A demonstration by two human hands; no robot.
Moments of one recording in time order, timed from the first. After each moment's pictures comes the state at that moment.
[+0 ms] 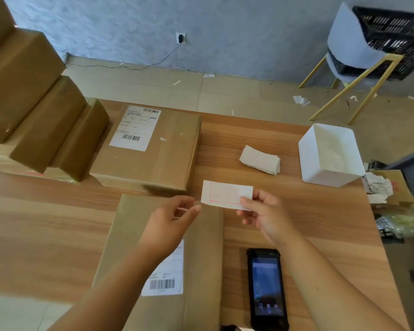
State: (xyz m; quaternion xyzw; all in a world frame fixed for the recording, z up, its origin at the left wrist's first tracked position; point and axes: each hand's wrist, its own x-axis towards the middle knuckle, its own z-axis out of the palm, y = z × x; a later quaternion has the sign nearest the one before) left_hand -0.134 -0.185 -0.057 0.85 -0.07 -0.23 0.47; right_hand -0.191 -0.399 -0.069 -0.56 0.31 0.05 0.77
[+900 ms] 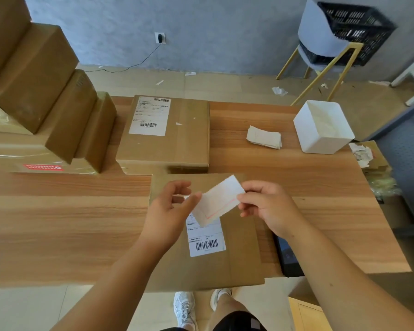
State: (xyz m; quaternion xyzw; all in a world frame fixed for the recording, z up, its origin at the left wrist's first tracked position) left_hand -0.147 -0.091 -0.046 0.80 -0.07 -0.22 0.56; right_hand -0.229 -0.283 -0.020 -0.67 0.26 0.03 0.70
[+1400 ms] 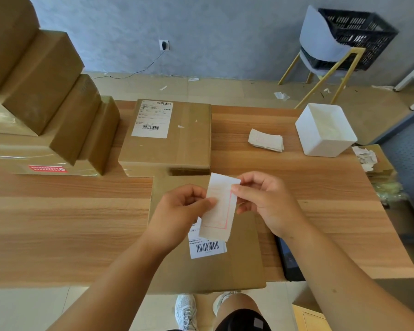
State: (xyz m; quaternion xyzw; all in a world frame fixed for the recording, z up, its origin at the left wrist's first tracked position) left_hand -0.154 -0.100 -0.021 0.68 -0.12 -0.31 0.65; right_hand -0.225 -0.269 0.000 -0.66 0.21 -0.02 0.72
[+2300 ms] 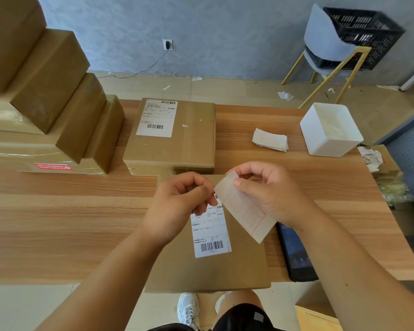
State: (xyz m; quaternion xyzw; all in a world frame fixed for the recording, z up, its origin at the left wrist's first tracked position) left_hand -0.144 -0.094 0.000 0.63 -0.17 -0.31 0.69; right_hand -0.216 -0.271 0.019 -0.78 0.16 0.00 0.61
